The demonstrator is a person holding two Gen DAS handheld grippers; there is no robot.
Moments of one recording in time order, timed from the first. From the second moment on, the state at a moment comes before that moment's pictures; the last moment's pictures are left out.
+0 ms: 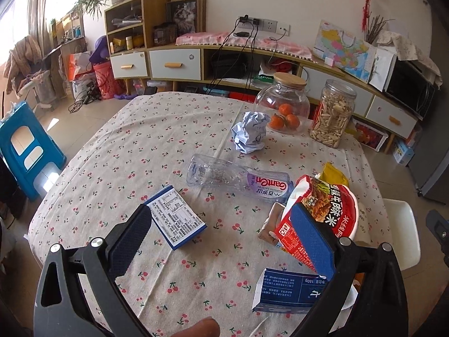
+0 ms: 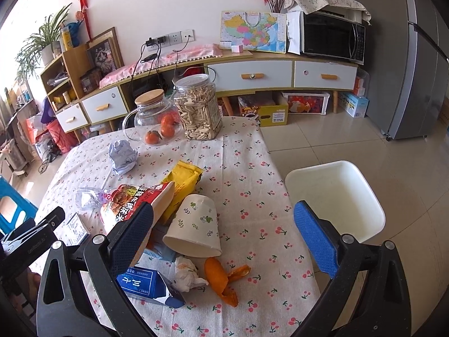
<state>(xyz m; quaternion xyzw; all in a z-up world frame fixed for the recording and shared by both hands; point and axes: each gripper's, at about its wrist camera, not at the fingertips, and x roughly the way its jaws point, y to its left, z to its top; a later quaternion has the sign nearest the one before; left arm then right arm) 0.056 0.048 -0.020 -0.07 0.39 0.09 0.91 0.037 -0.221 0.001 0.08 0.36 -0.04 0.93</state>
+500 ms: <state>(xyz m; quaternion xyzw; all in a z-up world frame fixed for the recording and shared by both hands) 0.117 0.127 -0.091 -0.18 0.53 0.16 0.81 0.081 -0.239 -0.029 0.12 0.44 -0.01 0.89</state>
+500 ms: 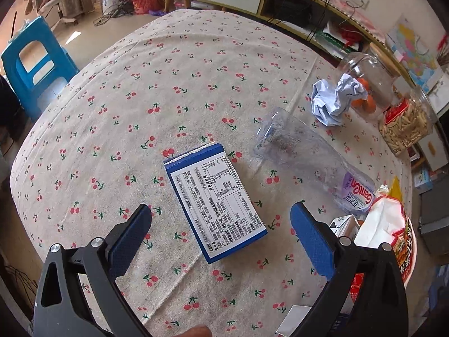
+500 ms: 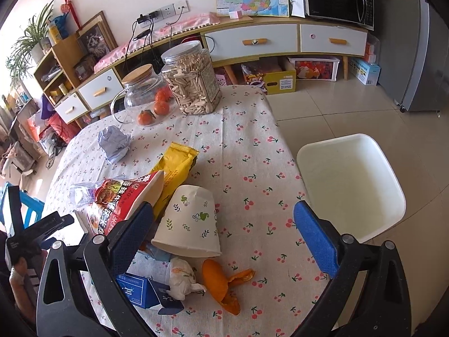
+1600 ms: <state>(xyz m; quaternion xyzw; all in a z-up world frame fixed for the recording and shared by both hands) 0.087 0.135 -0.038 -0.14 0.47 0.06 0.87 0.122 -0.139 -0.057 0.17 0.49 0.12 0.85</state>
